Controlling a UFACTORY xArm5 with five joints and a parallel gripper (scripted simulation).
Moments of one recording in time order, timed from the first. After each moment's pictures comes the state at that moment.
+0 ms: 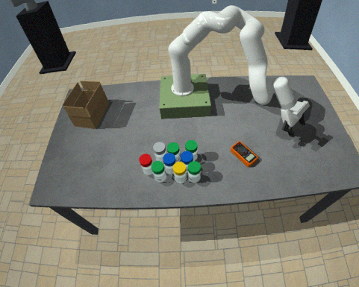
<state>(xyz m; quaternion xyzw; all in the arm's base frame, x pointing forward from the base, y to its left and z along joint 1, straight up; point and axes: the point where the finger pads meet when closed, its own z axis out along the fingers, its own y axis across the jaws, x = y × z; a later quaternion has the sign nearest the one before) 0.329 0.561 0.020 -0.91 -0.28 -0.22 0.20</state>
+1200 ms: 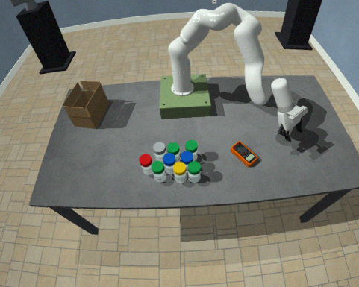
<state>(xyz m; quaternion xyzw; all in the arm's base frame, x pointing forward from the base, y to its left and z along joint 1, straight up) 0.371 0.521 0.037 -0.93 -0.23 -0.21 0.18</state>
